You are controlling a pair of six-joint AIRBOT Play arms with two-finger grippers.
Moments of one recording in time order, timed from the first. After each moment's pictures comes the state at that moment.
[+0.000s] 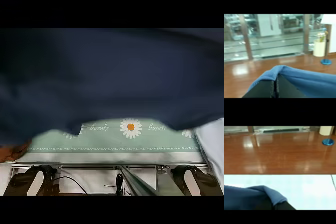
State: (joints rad) left arm 0.16 -0.56 1.80 1.32 -1.15 -1.38; right arm -0.31 -0.57 1.85 -1.20 1.57 1.59
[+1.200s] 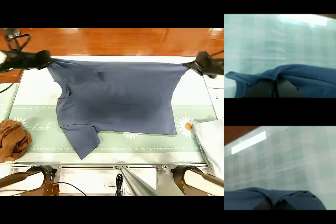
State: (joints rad) left arm 0.05 -1.37 1.32 1.10 -0.79 -1.46; right arm -0.31 -1.30 1.28 -0.85 0.98 1.40
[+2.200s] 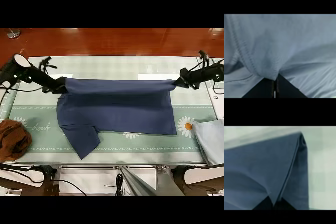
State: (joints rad) left arm 0.09 -1.67 1.36 1.08 -1.27 -1.42; right arm -0.31 -1.67 1.43 -0.99 1.26 1.40
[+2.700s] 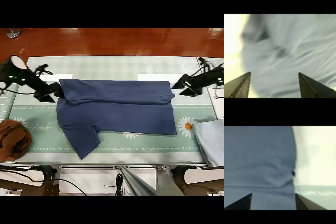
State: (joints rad) left arm 0.17 -1.61 1.35 1.23 -1.45 -1.49; right arm -0.36 -1.59 1.38 -1.09 1.36 1.43
